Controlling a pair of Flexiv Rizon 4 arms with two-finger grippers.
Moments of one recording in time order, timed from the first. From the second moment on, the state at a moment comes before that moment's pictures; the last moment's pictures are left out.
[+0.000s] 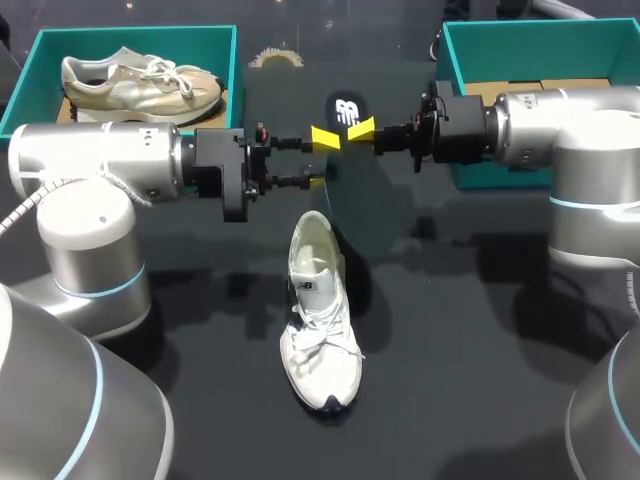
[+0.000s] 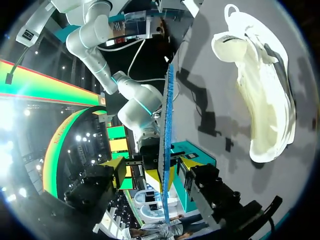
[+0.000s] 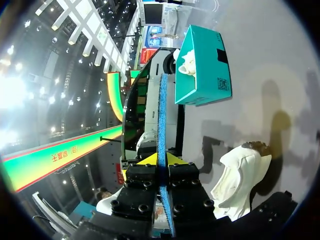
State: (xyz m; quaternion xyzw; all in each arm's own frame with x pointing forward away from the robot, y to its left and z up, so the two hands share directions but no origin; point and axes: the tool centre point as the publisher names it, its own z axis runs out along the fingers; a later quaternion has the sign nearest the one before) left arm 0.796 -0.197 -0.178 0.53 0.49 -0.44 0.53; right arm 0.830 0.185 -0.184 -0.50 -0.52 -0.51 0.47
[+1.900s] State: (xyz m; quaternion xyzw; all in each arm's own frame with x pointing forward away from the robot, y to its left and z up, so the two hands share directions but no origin) left arm 0.796 -0.201 -0.196 0.53 0.51 -0.43 0.53; right arm 0.810 0.177 -0.185 -0.49 -0.50 -0.52 0.49
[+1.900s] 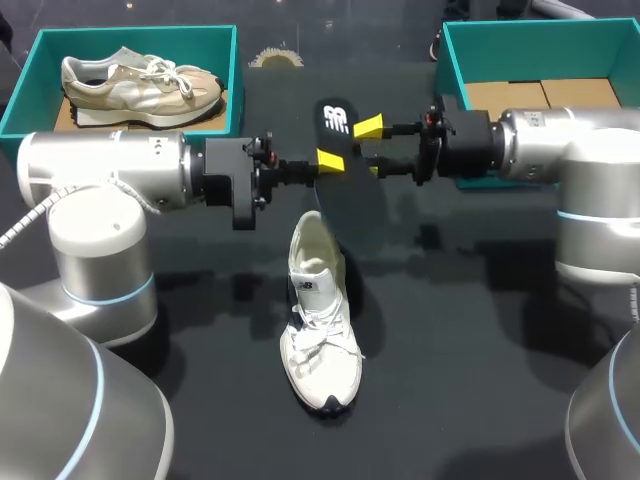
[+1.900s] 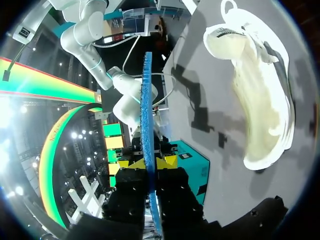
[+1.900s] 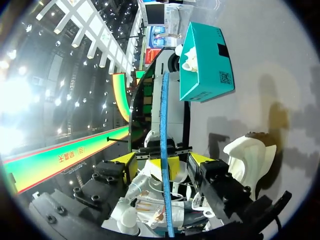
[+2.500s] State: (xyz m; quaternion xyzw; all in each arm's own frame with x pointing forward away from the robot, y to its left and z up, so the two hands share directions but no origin) left arm 0.763 -0.164 -0.188 0.47 0.57 -0.48 0.47; right arm 0.791 0.145 -0.189 -0.48 -0.51 -0.53 0.47
